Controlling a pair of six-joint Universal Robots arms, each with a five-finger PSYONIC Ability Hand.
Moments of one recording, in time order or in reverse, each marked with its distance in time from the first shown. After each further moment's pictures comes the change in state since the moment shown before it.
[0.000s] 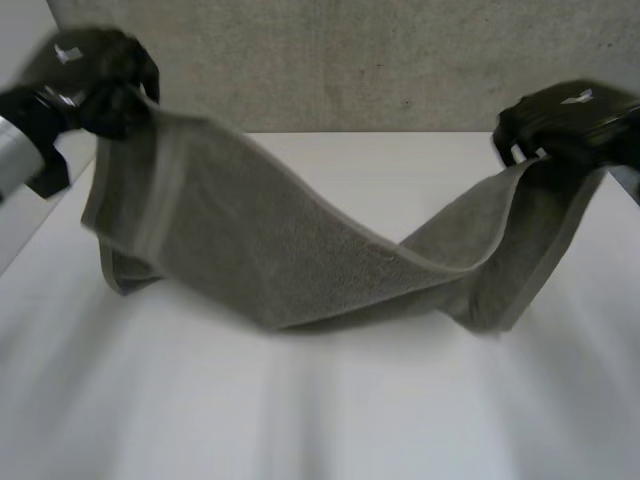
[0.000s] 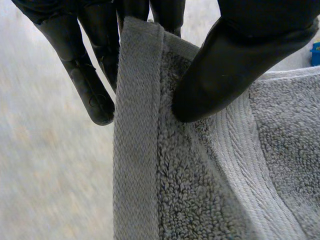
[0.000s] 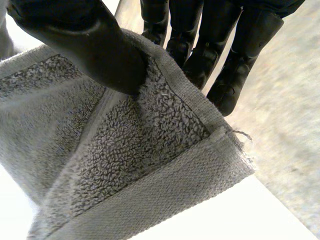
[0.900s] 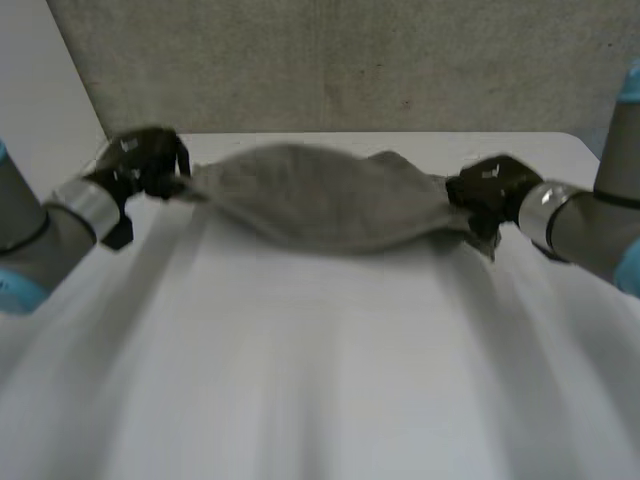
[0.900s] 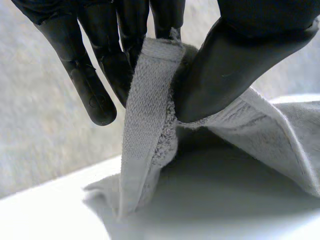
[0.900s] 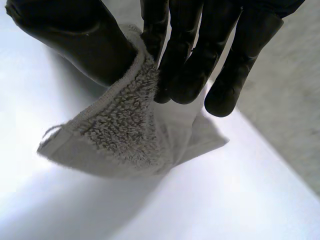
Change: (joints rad) left arm -0.061 -0.358 0.049 0.090 -0.172 -0.066; right arm 0.180 0.301 0.048 -0.311 0.302 -0.033; left_hand 0.000 0.004 0.005 0.000 0.000; right_hand 0.002 0.000 0.000 0.000 0.000
